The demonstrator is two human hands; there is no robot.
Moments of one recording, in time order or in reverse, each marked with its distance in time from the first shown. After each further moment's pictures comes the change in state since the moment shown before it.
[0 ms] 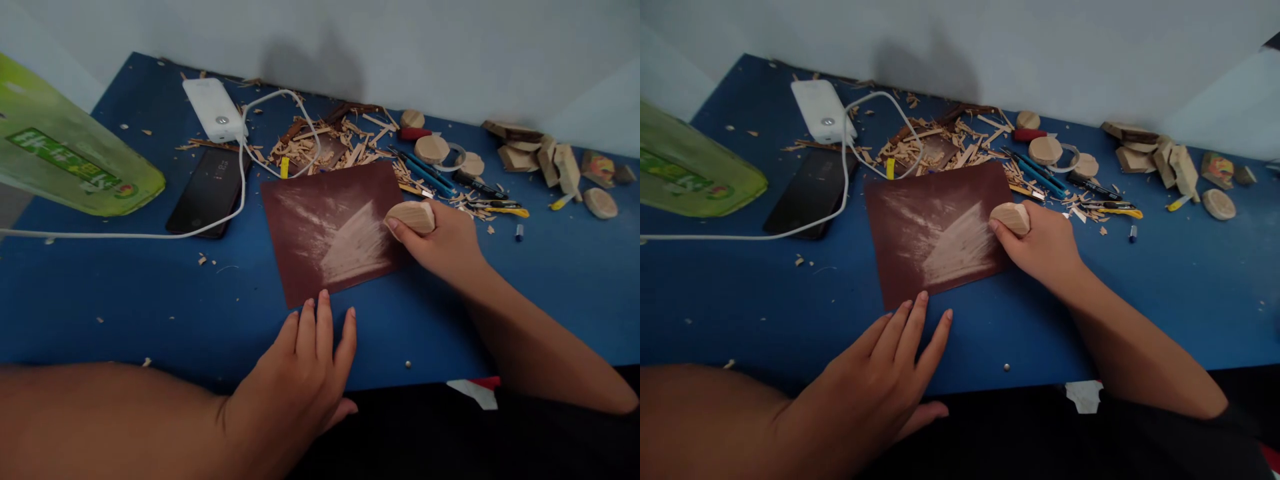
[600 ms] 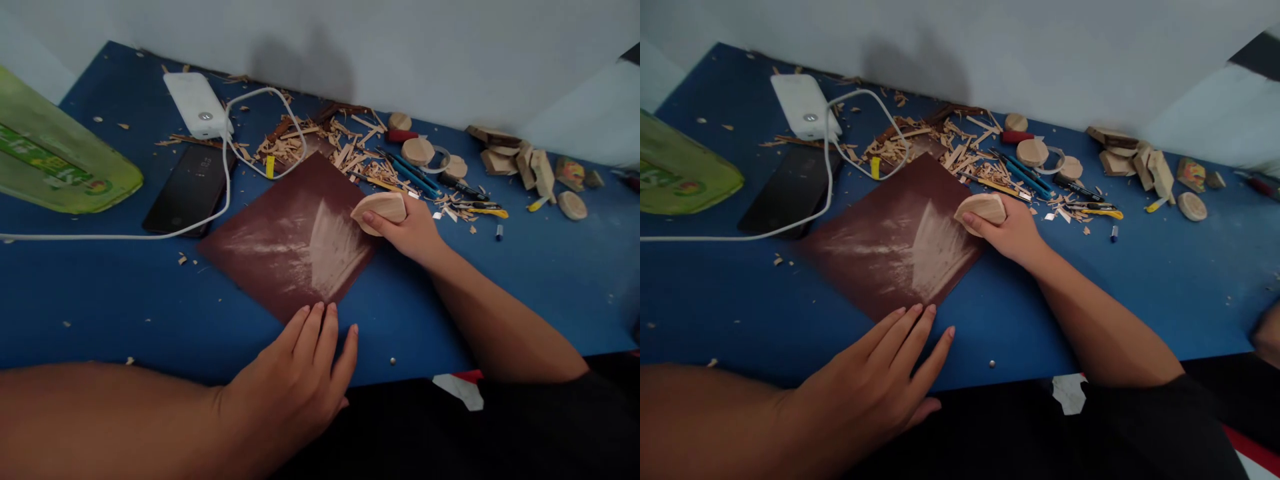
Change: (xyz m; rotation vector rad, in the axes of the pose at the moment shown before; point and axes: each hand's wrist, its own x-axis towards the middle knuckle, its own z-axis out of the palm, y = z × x) left_hand 0.004 0.002 0.017 -0.039 0.177 0.160; right_hand 0.023 -0.003 0.022 0.468 -0.096 -0.038
